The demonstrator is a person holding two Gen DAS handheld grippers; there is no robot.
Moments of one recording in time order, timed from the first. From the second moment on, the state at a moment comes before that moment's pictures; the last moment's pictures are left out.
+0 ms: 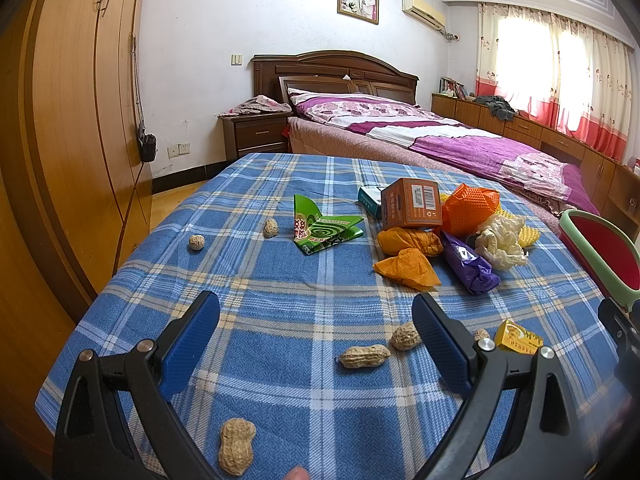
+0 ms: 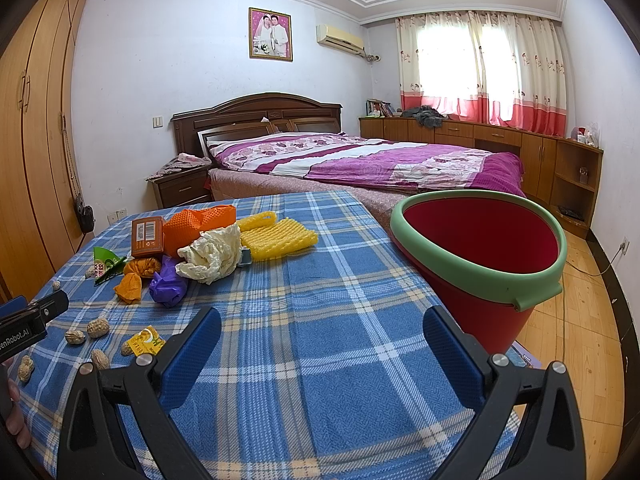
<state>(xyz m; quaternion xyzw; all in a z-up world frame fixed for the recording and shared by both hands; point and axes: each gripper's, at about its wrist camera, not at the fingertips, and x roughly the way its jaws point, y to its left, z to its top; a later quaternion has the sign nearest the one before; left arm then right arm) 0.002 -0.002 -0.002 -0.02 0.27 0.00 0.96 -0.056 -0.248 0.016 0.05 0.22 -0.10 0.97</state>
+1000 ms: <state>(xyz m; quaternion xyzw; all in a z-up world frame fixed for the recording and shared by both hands) 0.047 0.006 0.013 -0.03 0.33 -0.03 0.94 -0.027 -0.268 0.033 0.10 0.28 -0.08 0.95</state>
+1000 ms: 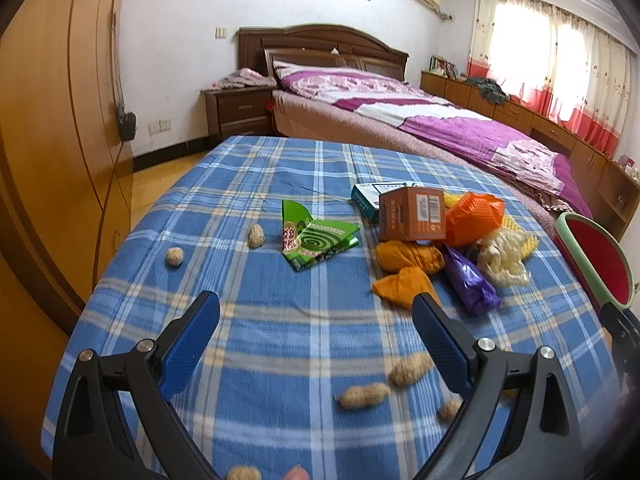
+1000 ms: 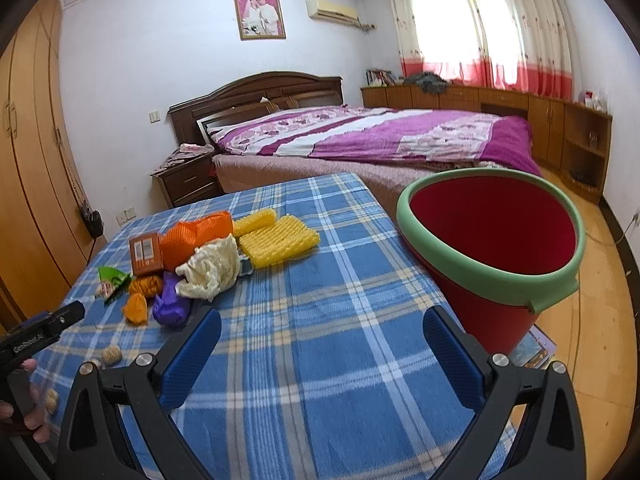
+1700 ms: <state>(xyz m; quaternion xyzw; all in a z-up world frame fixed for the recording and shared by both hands) 0.164 0.001 -0.015 -0.01 0.44 -0.05 0.90 0.029 -0.262 0.046 0.10 0.33 -0.06 0.94</state>
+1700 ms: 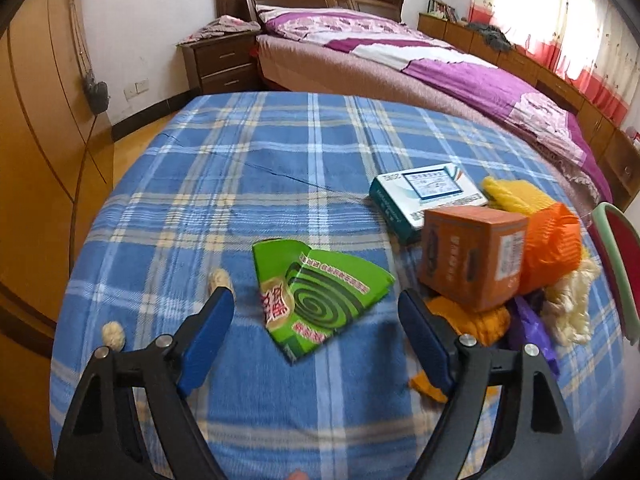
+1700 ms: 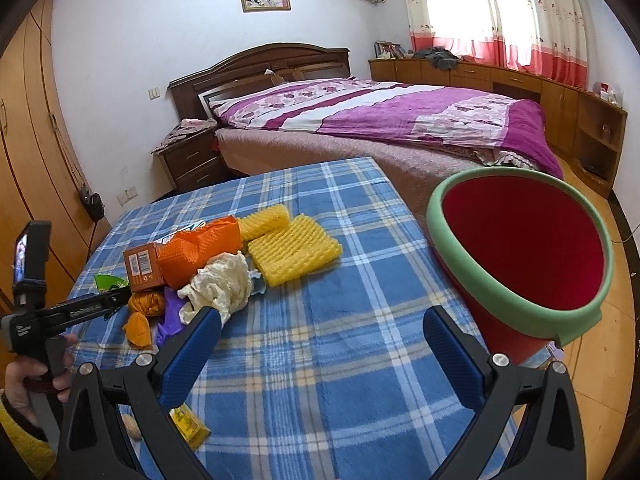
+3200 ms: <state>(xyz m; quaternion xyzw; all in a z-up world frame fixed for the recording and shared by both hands) 0.104 0.008 0.032 -0.09 0.37 -0.09 0.92 0.077 -0.222 0.027 0.16 0.40 0.06 0.90</state>
